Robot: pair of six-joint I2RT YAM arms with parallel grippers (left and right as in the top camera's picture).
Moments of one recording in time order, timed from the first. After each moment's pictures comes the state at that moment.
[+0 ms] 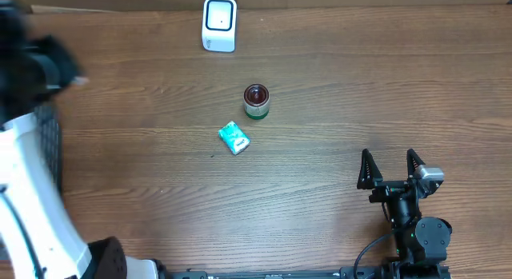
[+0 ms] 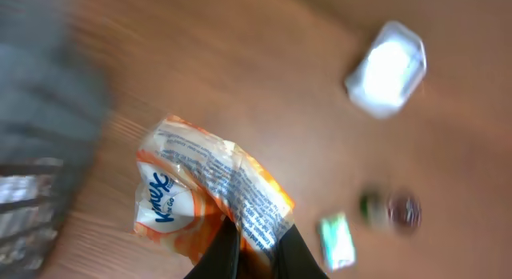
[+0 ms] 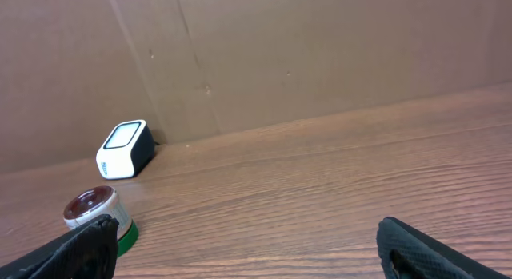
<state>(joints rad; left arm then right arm) 0.21 1.63 2.22 -1.52 0.05 -0.30 0.00 0.01 0.02 -0.03 -0.07 0.23</state>
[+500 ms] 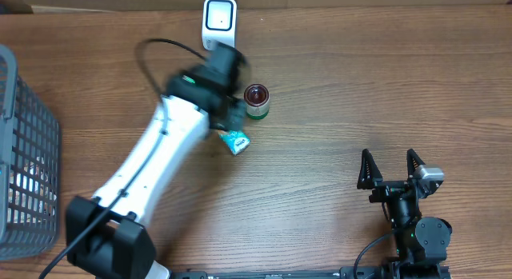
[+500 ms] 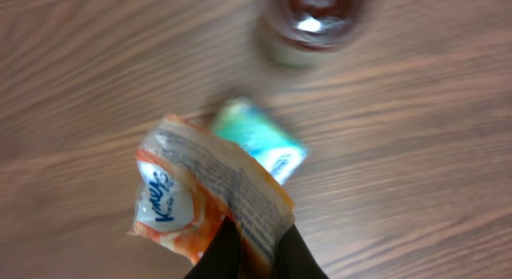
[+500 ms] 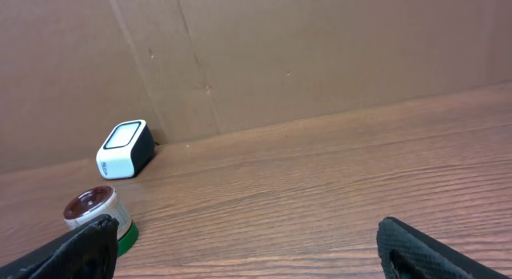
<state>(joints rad) -0.47 1.71 1.48 -1.02 -0.07 -0.23 0.00 0.01 0.02 -0.03 -0.07 0.23</state>
